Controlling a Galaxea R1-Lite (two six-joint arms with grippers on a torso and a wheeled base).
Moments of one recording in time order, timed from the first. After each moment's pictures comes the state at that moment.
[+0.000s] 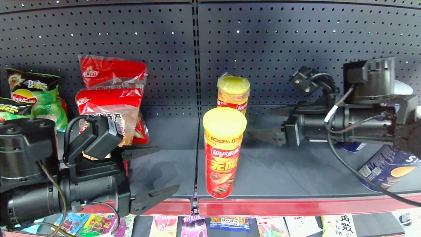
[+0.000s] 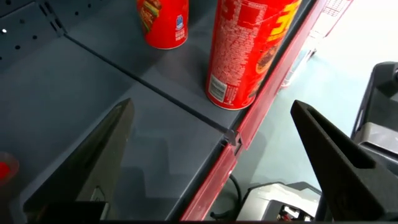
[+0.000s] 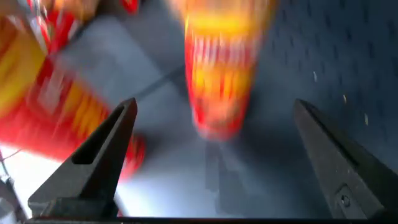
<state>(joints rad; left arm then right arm) -0.45 1.40 -0.46 -0.61 -0.52 0.20 0.46 1.61 -1.00 -0.23 0.38 -0.22</state>
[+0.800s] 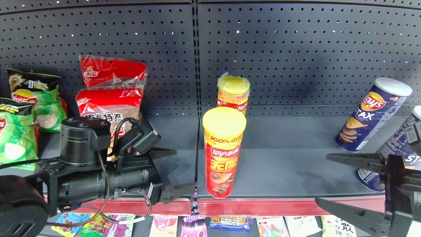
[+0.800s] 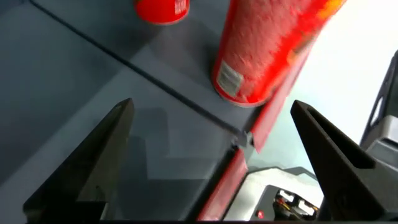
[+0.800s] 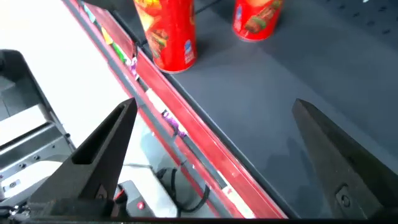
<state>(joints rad) -0.50 1.61 -0.56 -0.62 -0.46 0.21 0.47 1.08 -0.51 -0.22 0.36 -0.22</state>
